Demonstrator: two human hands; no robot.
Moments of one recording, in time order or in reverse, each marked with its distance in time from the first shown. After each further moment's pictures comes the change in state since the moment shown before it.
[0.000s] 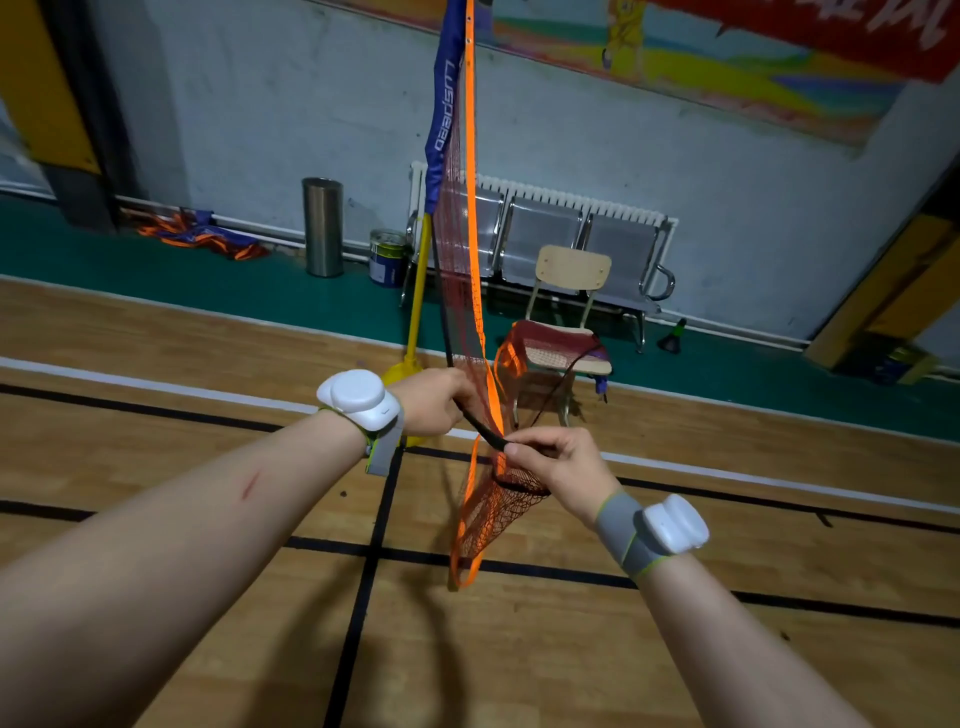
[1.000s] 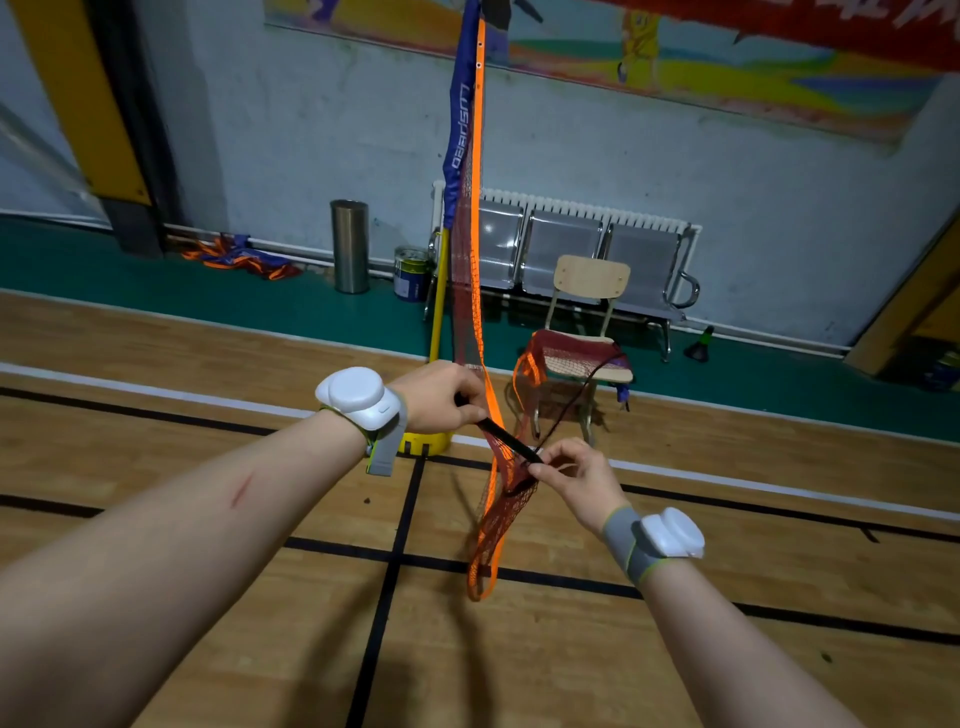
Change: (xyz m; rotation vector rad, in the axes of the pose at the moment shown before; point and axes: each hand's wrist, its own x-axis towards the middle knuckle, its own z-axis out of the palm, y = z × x) left_hand -0.024 0.026 -0.013 -0.018 0.062 -0.008; right_hand -0.007 0.043 -0.013 -0.069 0.076 0.006
